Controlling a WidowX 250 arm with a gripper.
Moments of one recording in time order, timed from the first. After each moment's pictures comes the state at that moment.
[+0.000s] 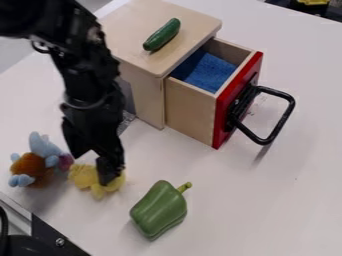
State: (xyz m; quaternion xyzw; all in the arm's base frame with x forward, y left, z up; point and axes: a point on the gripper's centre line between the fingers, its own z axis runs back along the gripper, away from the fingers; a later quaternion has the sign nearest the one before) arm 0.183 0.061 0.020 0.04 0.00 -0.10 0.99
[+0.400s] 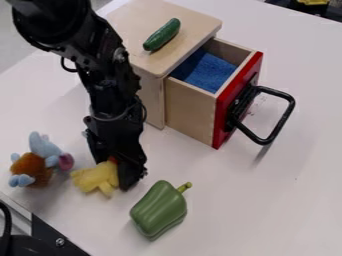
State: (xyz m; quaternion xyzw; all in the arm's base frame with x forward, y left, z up) arm 0.197 0.049 -0.003 0.01 -0.01 -0.09 1.00
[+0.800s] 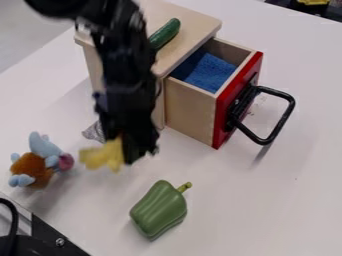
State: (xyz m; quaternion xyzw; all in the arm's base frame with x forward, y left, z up) arm 0.209 0.033 0.053 0.03 0.01 -0.09 1.00
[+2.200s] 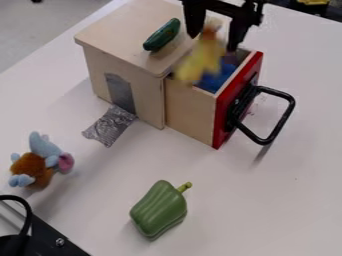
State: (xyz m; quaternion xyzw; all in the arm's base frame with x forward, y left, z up) arm 0.343 -0.003 0.127 0.03 -0.04 0.01 1.00
